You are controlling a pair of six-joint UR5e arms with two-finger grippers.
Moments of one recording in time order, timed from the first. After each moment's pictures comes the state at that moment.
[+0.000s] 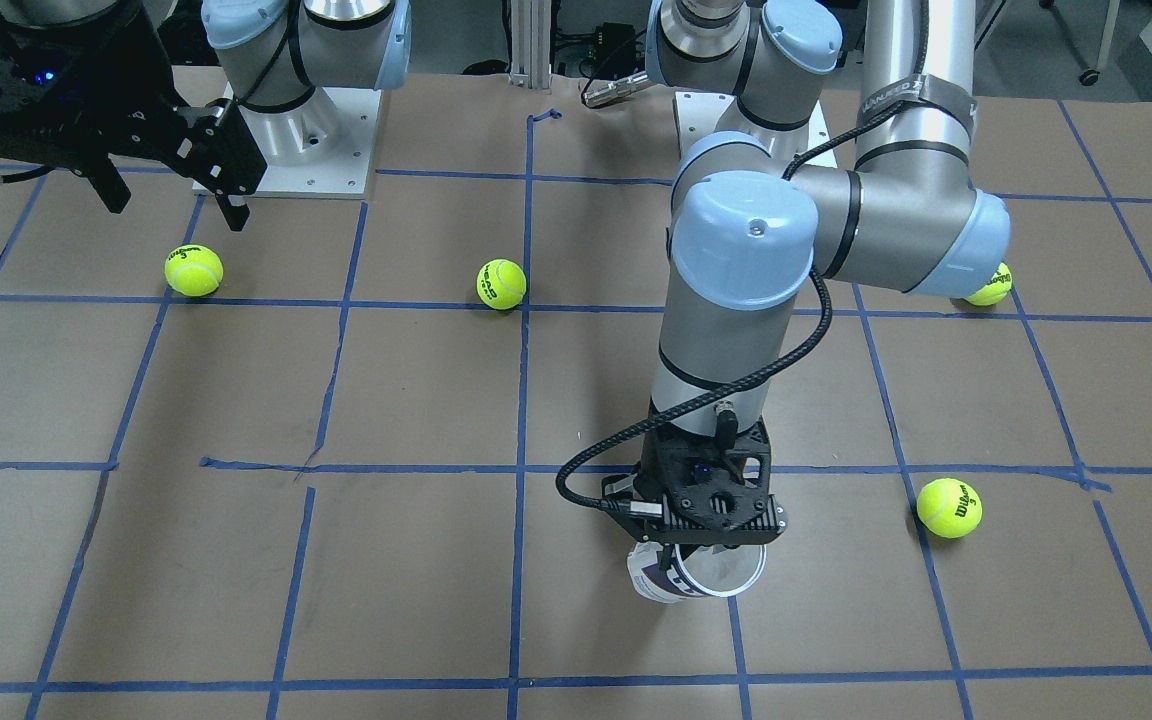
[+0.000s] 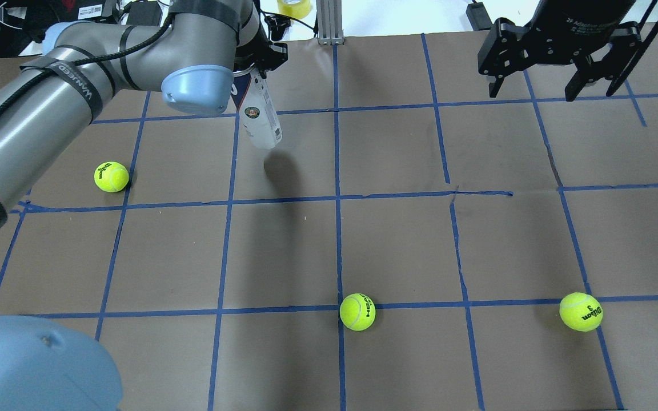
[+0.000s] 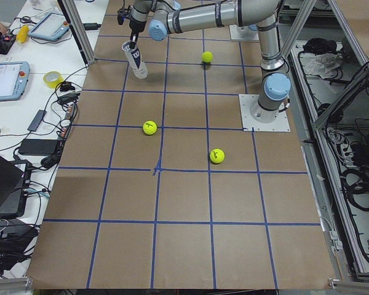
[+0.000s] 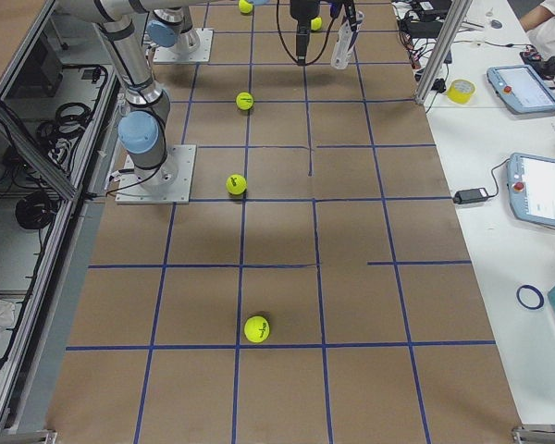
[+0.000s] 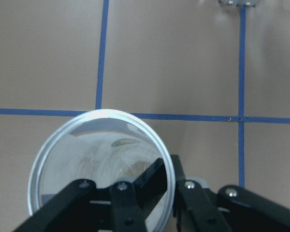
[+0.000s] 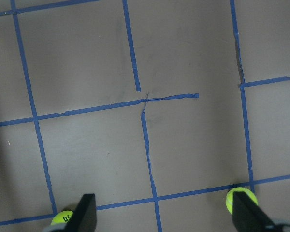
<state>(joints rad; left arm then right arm) -1.76 -2.02 -1.44 -0.89 1.64 -0.15 1.56 -1.58 1.43 -1.47 -1.60 0.13</state>
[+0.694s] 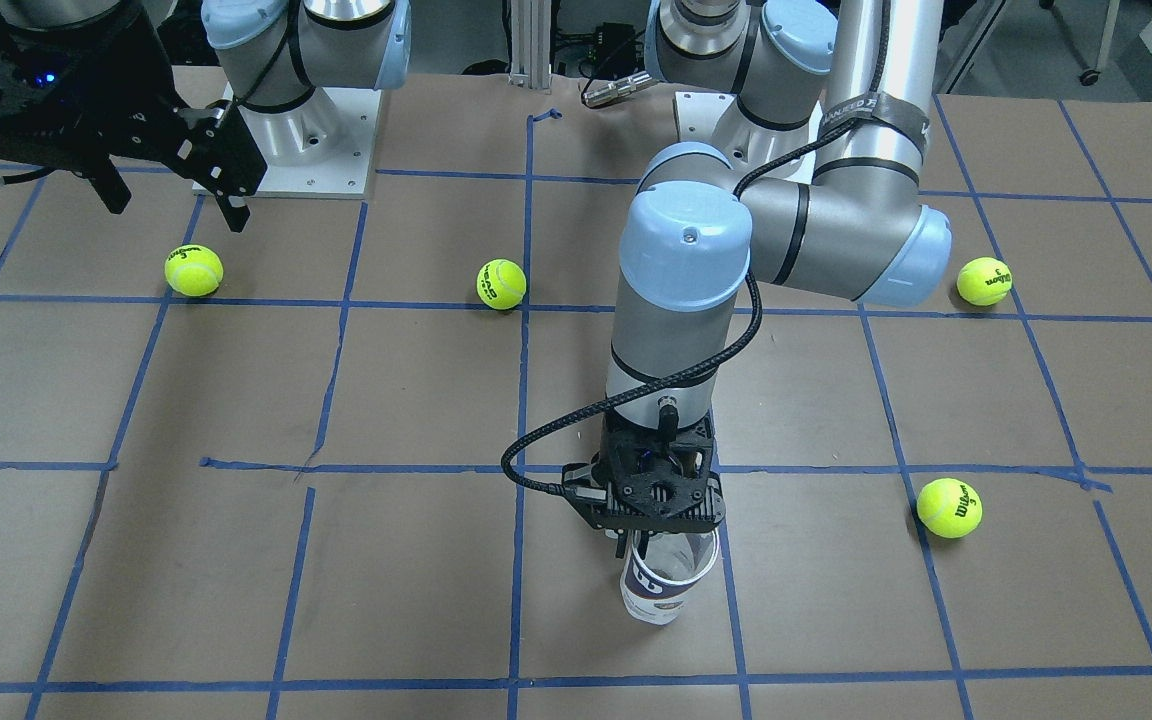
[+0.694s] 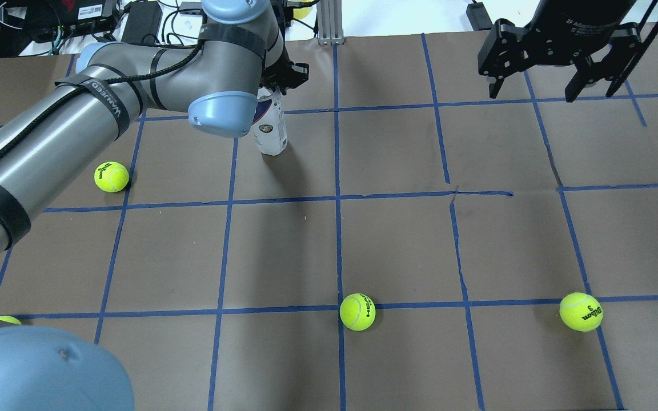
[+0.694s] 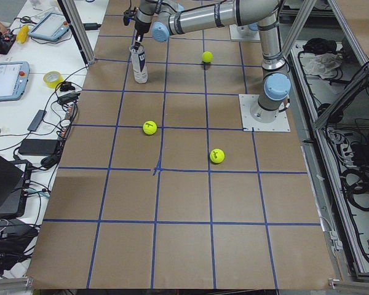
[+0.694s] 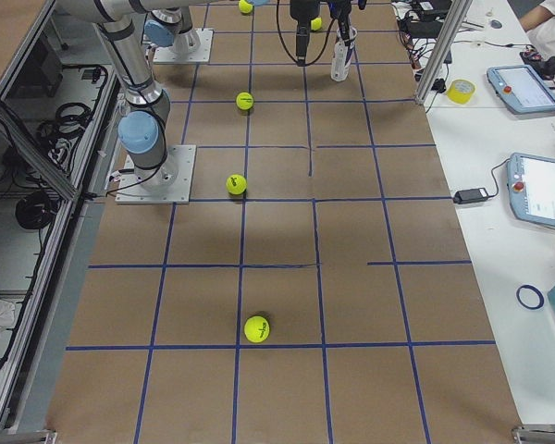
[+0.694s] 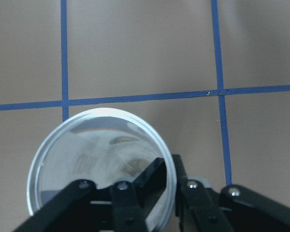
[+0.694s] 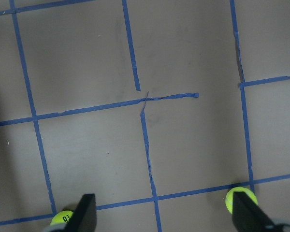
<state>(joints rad) -1.79 -2.03 -1.48 -0.85 1.64 -0.15 1.56 -1.58 1.44 -1.47 -1.60 0.13</state>
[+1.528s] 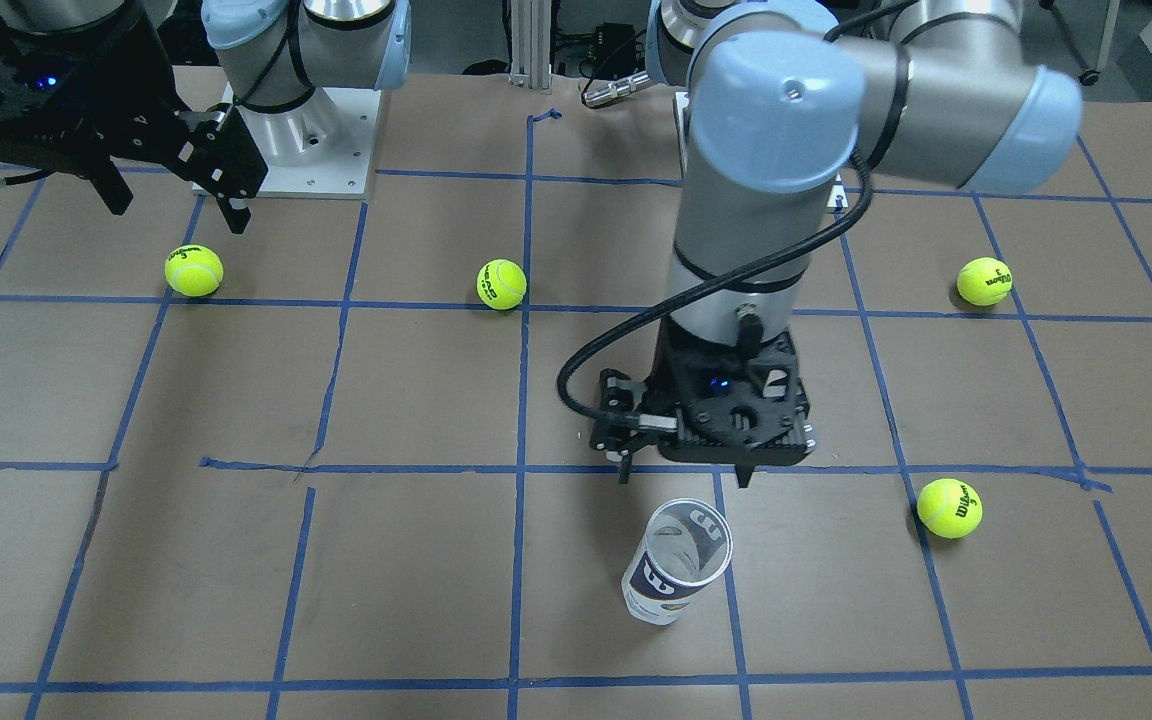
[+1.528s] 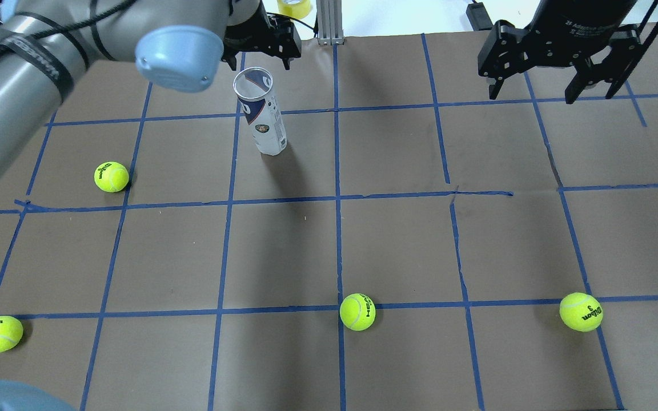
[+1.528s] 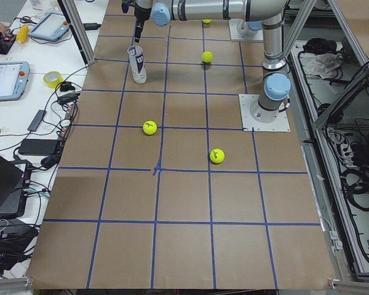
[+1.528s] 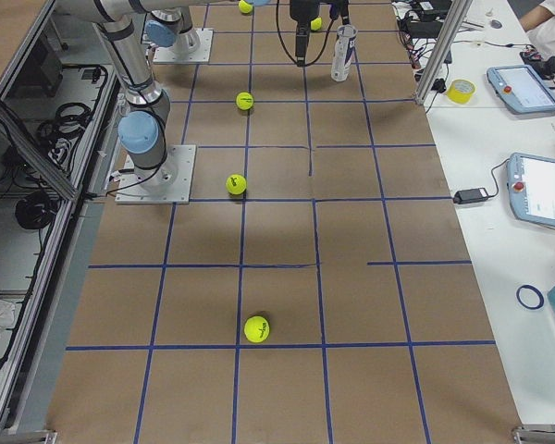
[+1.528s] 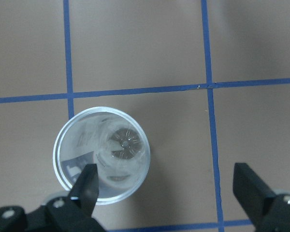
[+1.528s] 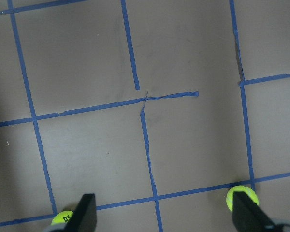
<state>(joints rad) -1.74 -1.91 -1.31 -1.23 1.62 -0.14 1.56 -1.58 1.44 -1.47 -1.60 0.14</state>
